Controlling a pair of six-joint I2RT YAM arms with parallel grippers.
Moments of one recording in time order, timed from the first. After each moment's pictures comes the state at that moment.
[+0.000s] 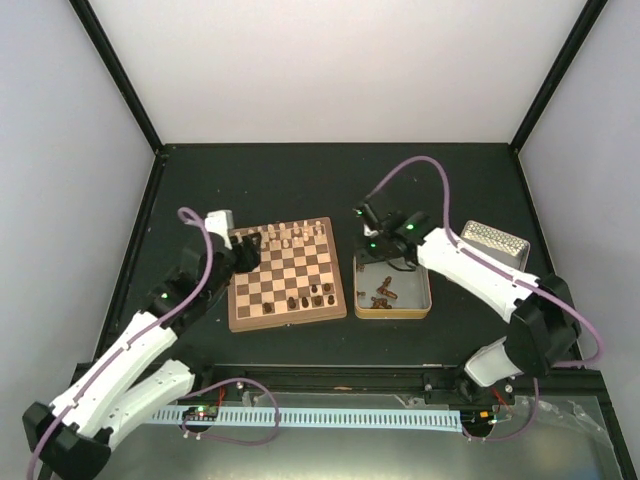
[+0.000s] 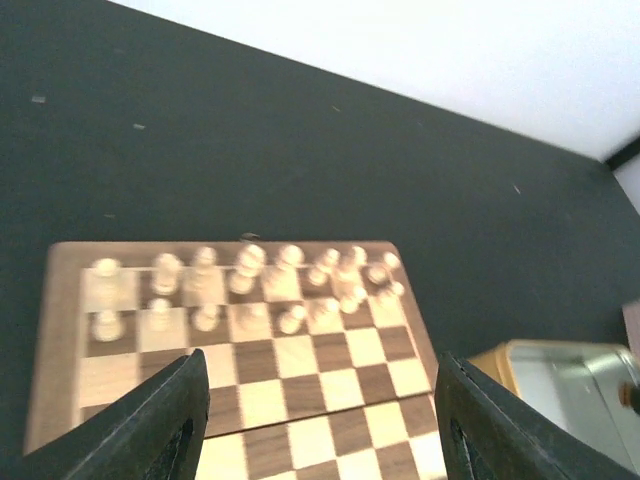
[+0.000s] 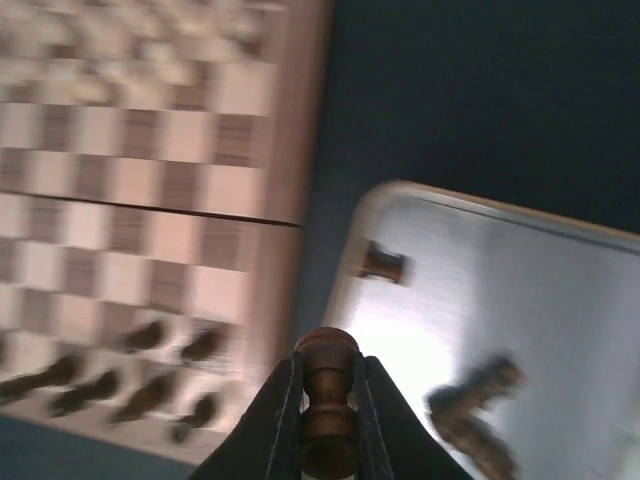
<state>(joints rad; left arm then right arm) -0.55 0.77 0.67 -0.36 -0.19 -0.56 0.67 1.47 1.14 -0.76 0.03 0.47</state>
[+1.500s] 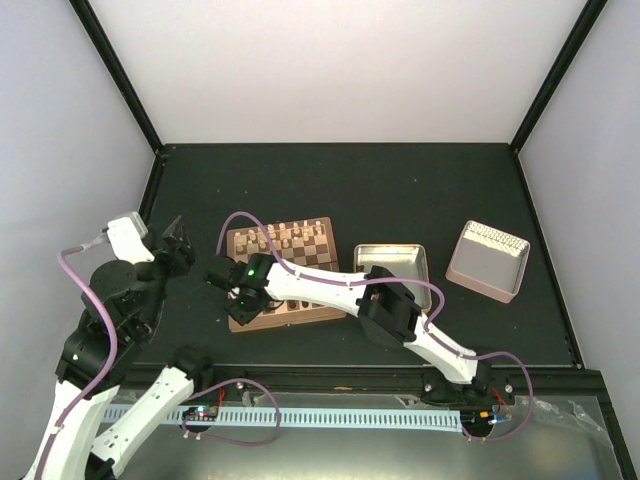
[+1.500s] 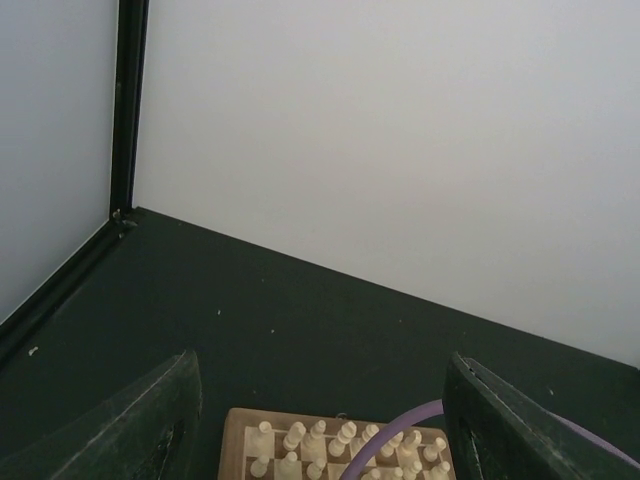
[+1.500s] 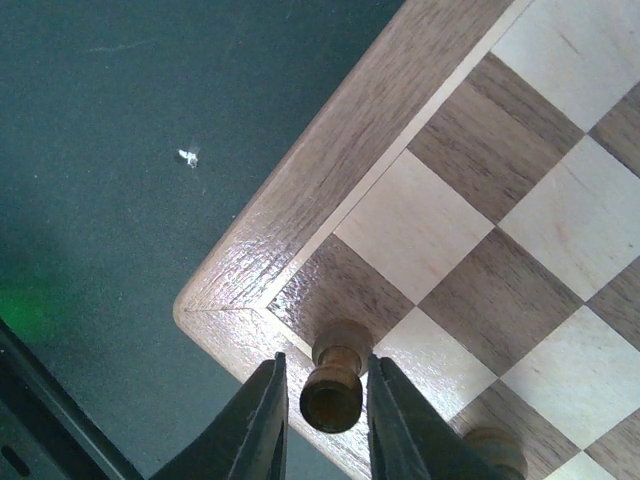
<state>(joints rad) -0.44 0.46 1.03 -0.71 -0.47 -0.44 1.26 2.39 2.15 -1.00 -0.03 0.42</state>
